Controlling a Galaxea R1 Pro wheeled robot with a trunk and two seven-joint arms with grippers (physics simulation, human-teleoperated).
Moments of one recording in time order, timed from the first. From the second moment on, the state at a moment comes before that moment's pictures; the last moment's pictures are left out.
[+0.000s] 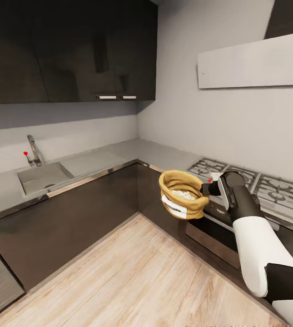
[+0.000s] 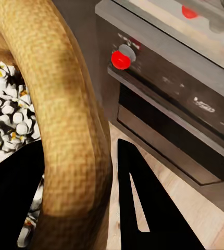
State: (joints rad) left arm 0.00 -0.01 0.00 -0.05 0.25 -0.05 0.00; right arm -1.05 -0.04 -0.14 -0.91 0.22 1.04 0.15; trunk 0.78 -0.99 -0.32
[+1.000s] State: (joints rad) left arm 0.00 -0.01 0.00 -0.05 0.24 -0.05 0.00; right arm -1.04 -0.09 -0.14 -0.89 0.21 1.04 0.16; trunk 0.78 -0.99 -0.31
